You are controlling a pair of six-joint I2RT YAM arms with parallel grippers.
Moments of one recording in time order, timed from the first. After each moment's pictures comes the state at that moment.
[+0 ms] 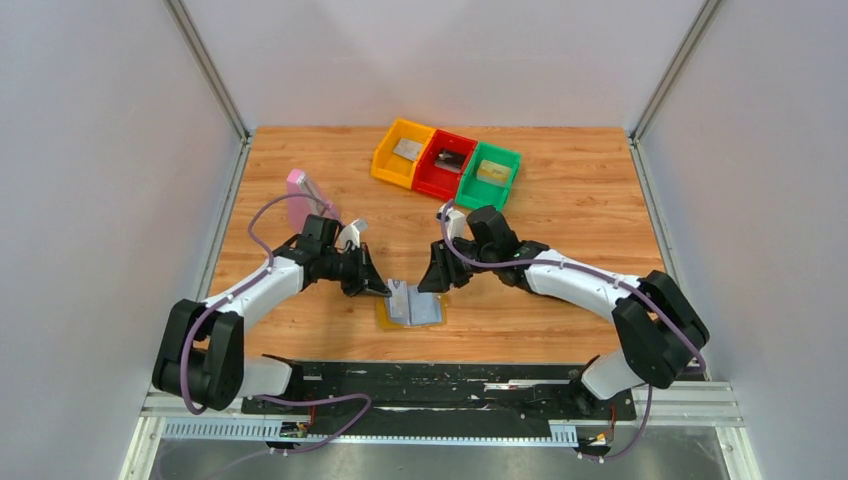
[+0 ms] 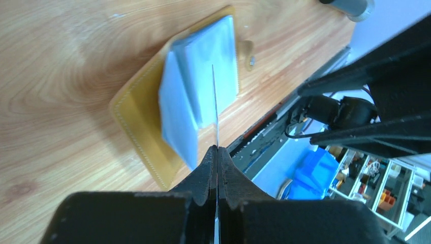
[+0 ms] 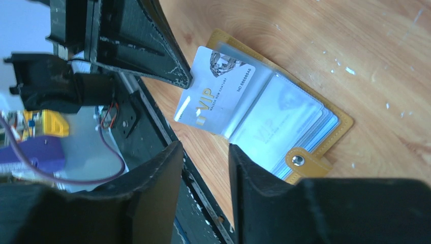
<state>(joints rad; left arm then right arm) -0.29 1.32 0.66 -0.36 0.71 -0.55 0.74 1.50 0.87 -0.03 -0.54 0.48</state>
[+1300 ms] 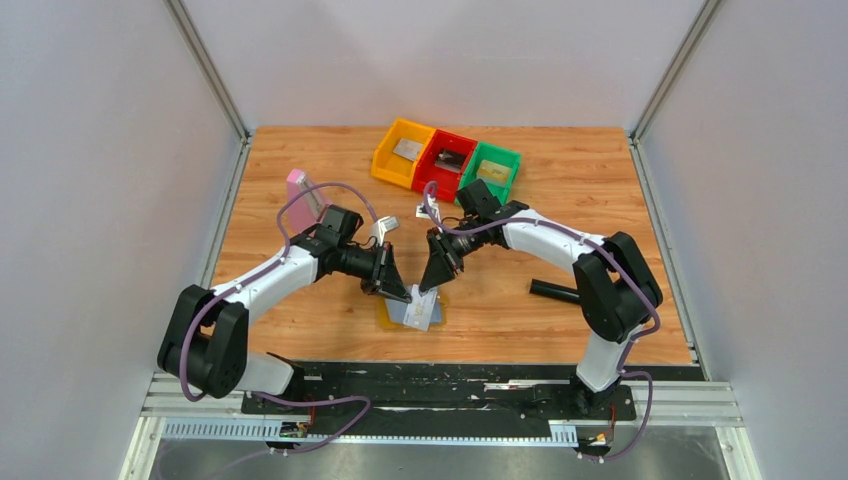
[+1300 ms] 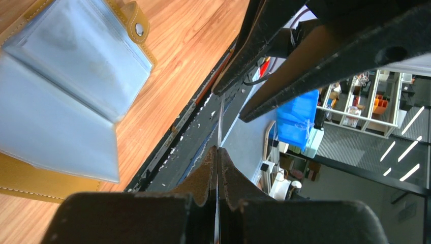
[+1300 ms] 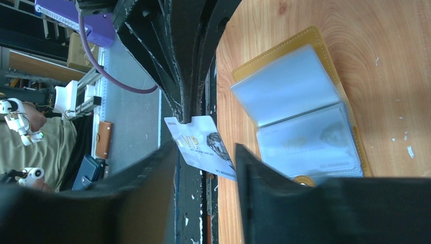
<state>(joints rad) -0.43 1.38 0.79 -0.41 0.98 -0.46 0.61 1.79 1.22 -0.45 -1.14 -0.12</state>
